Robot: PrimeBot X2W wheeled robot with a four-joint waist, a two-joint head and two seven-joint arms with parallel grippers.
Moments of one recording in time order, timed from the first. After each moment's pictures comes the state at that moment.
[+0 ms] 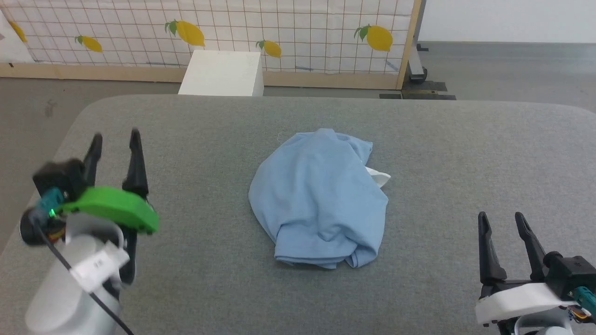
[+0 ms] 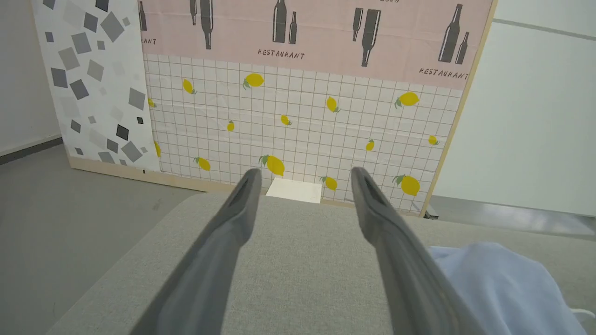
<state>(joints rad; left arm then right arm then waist) -0.41 0.42 -0.30 0.33 -0.63 0.12 -0.24 0.02 -0.05 -0.11 0.14 0.13 0.13 -0.26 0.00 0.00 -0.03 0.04</state>
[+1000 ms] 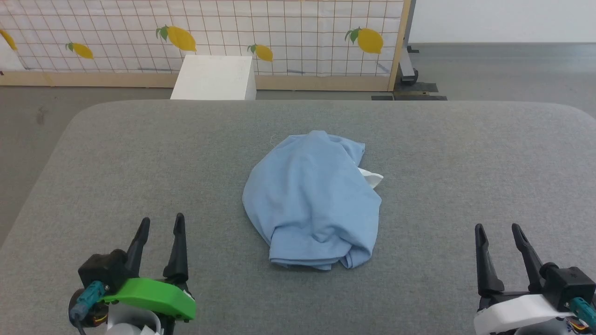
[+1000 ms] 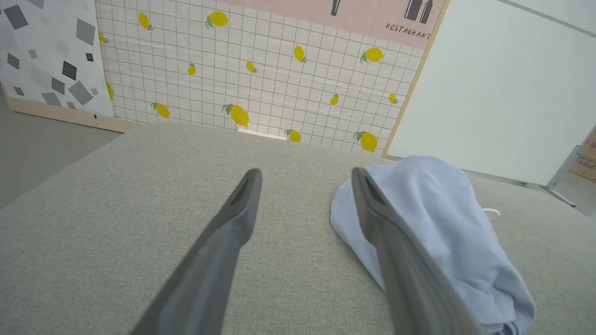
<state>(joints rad) -0.04 0.24 -0.17 0.15 -0.49 0.02 -0.26 0.06 -0.05 -0.10 0.13 0.12 0.13 -0.26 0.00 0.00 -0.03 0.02</state>
